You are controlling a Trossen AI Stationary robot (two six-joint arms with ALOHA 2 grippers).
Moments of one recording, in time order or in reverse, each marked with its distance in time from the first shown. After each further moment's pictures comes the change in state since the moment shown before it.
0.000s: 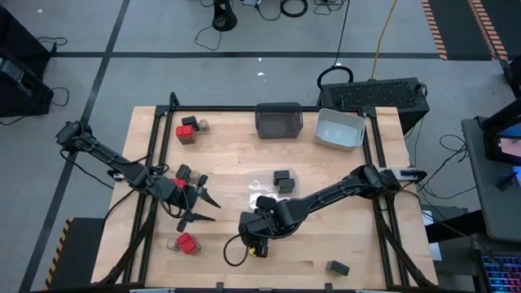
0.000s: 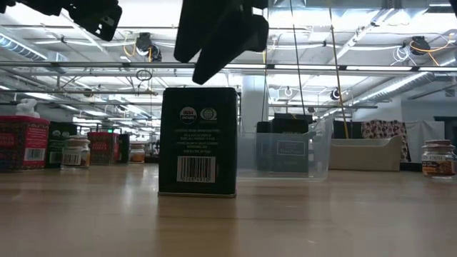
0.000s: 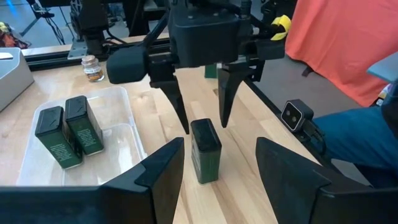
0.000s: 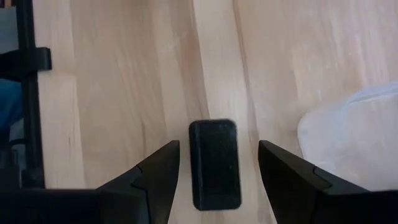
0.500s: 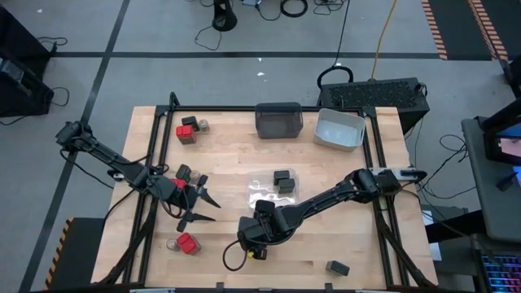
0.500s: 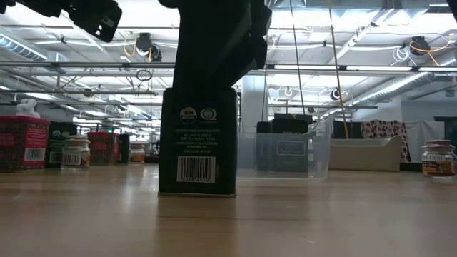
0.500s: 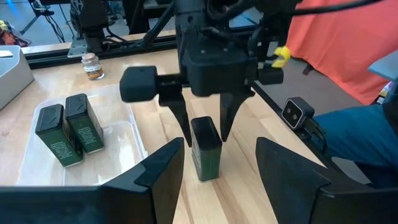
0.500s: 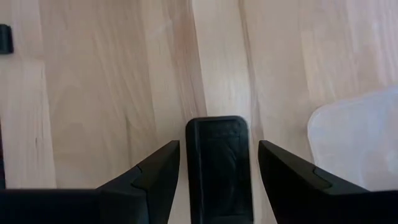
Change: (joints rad) left arm 0.000 0.000 0.001 -0.013 0.000 0.000; right arm 0.012 0.067 -0.001 0.011 0.027 0.001
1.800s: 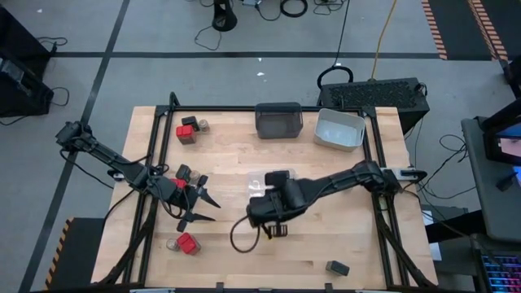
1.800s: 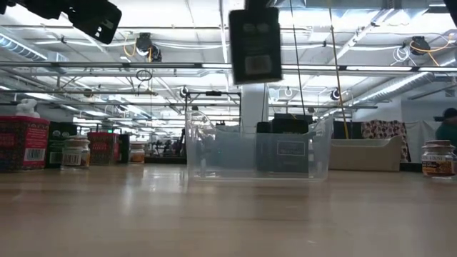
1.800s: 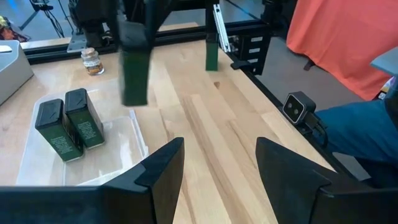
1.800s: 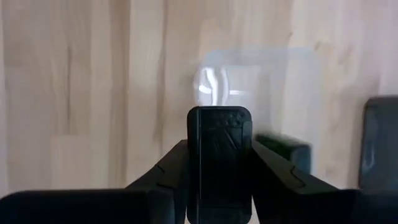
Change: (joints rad) left arm 0.000 0.000 0.000 -0.012 0.000 -0.001; right arm -0.068 -0.105 0.315 -0.574 0.075 -0.285
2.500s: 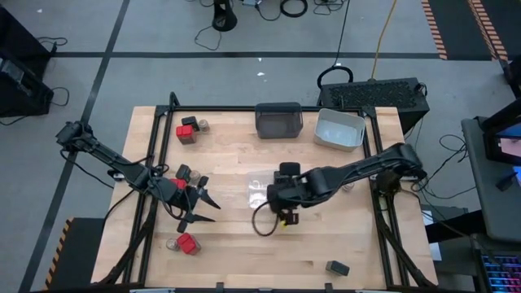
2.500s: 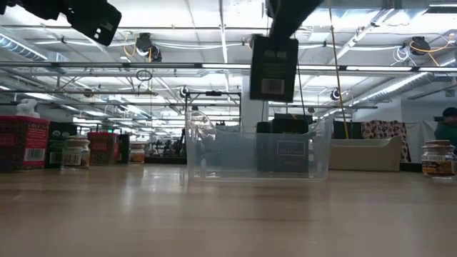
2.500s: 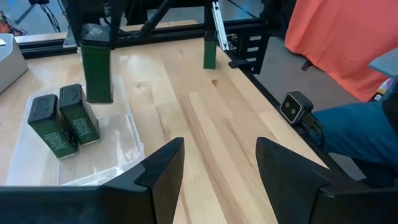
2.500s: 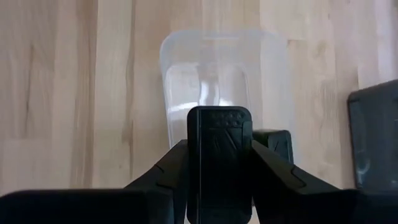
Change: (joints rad) left arm -0.005 0.015 0.000 0.007 0.000 -0.024; right arm -0.034 -0.394 -0.690 0.470 0.056 -0.016
